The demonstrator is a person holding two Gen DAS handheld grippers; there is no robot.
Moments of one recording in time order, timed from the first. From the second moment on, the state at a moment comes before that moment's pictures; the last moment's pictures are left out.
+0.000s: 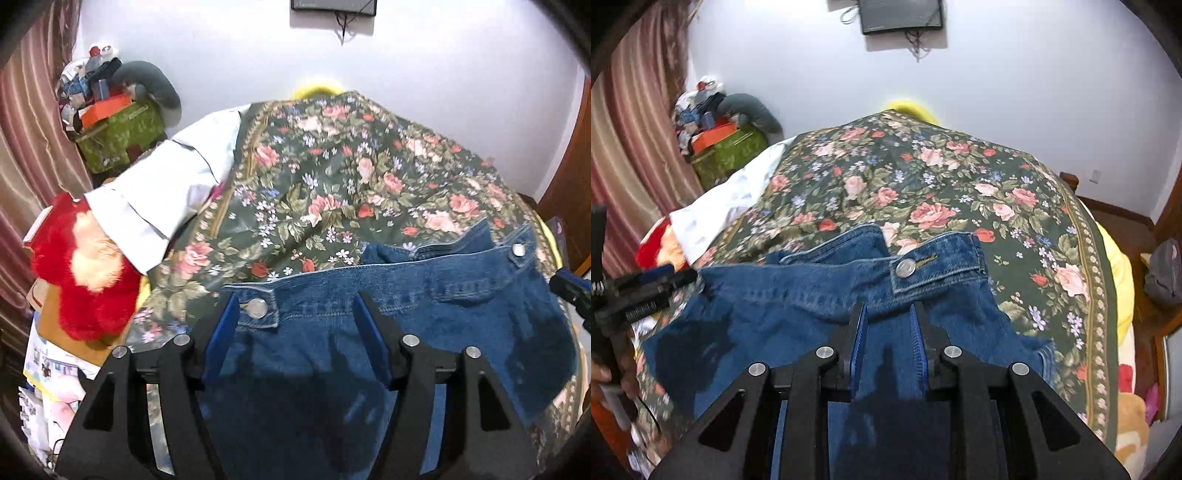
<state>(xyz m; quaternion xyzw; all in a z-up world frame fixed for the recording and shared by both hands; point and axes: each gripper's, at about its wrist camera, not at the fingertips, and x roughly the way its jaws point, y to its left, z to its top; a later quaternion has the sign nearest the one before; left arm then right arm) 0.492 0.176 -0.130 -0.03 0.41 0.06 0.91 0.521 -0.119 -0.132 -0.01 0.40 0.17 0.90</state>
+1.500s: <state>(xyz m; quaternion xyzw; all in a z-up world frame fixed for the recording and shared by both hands) 0.377 0.246 -0.223 -0.04 0.48 0.10 0.87 0.443 -0.168 -0.192 -0.11 0.46 0.16 0.87</state>
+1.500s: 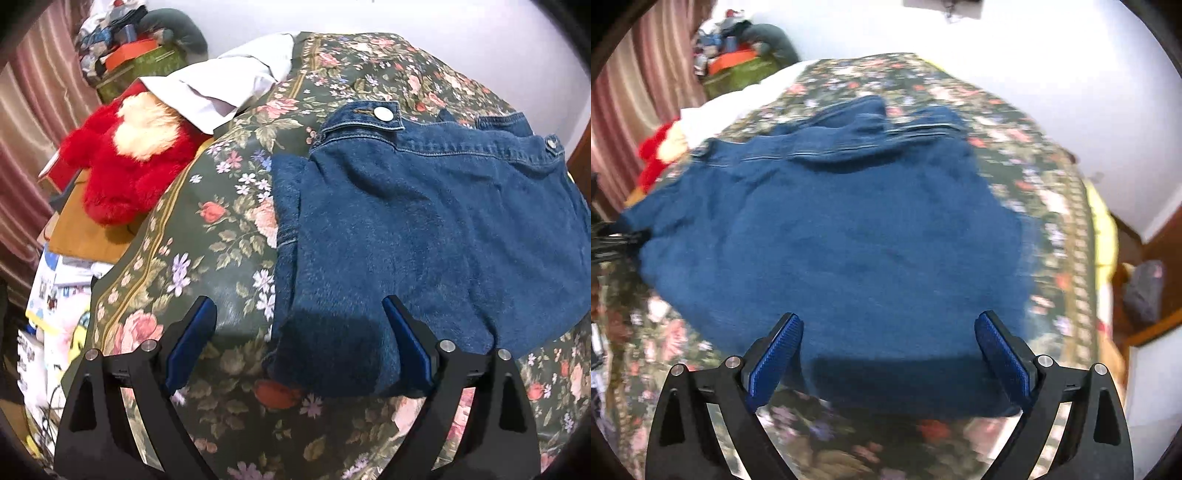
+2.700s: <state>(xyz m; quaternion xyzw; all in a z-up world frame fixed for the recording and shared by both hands) 0.359 0.211 -0.267 -0.44 0.48 0.02 0.76 0.435 -0.104 -0.223 -0.14 0.44 0.17 0.87</state>
